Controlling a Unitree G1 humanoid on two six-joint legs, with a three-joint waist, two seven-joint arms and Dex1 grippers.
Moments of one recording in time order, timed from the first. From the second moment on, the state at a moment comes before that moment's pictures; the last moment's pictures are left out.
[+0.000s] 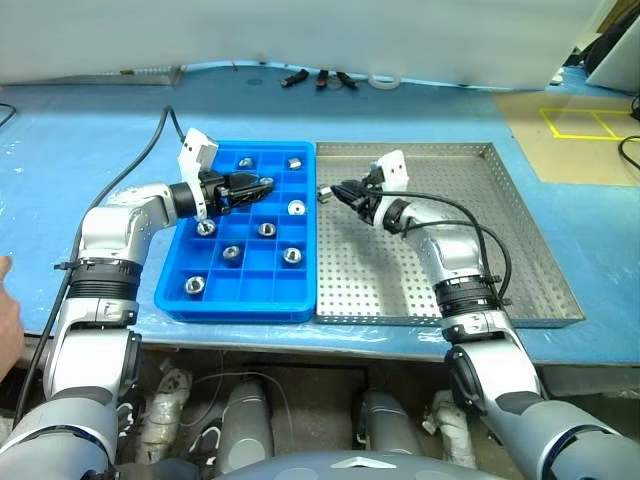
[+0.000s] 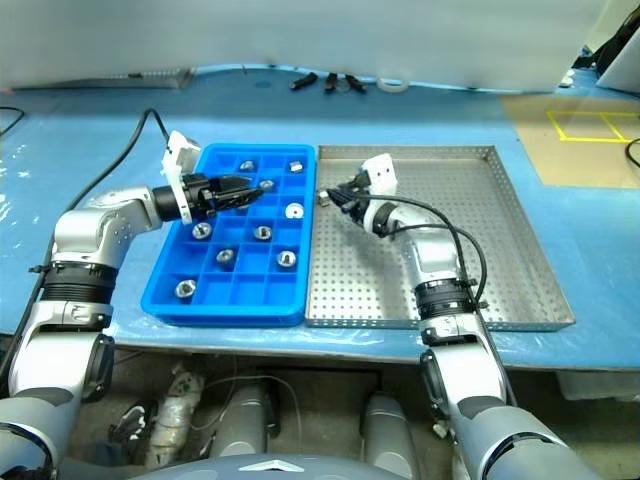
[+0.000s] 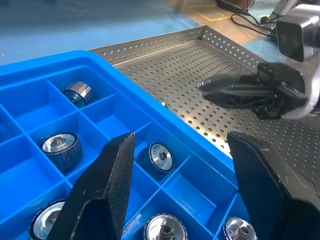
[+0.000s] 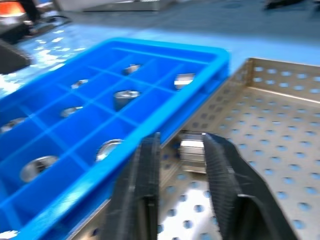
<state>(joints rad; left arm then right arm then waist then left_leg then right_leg) -0.78 0.54 0.06 0.37 -0.44 0.64 -0.99 -0.76 -0.18 -0.03 0.47 0.17 0.37 0.57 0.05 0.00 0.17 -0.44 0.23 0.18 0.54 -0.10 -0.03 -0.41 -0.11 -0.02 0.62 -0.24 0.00</state>
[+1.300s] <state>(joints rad) -0.79 0.53 0.04 0.38 -0.43 0.65 -0.98 -1.04 0.01 -0.12 1.17 0.13 -0.05 0.27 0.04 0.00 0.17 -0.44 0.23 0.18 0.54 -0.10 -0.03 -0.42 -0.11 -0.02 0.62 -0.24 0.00</state>
